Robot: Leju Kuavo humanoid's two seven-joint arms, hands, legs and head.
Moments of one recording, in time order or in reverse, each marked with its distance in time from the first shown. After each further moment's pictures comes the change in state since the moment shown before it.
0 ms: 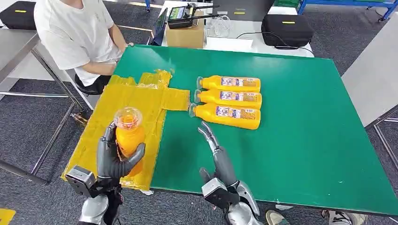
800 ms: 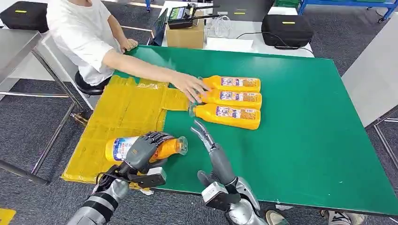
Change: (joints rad) left arm -0.322 0.166 -0.212 0.629 -0.657 0.170 0.016; right arm -0.027 -0.007 0.014 -0.036 -0.023 0.083 -0.048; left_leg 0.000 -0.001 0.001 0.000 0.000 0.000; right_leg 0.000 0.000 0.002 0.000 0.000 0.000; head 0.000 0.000
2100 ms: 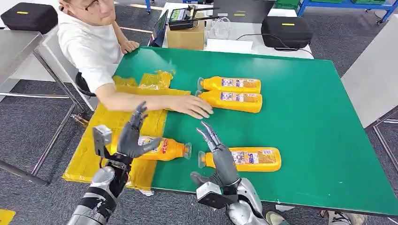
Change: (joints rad) left arm 0.051 -0.097 0.207 -0.247 1.067 -0.443 0.181; right arm 0.007 -0.028 -0.011 0.057 0.180 -0.191 0.081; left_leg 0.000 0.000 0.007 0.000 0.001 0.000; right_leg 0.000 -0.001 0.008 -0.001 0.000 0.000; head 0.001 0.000
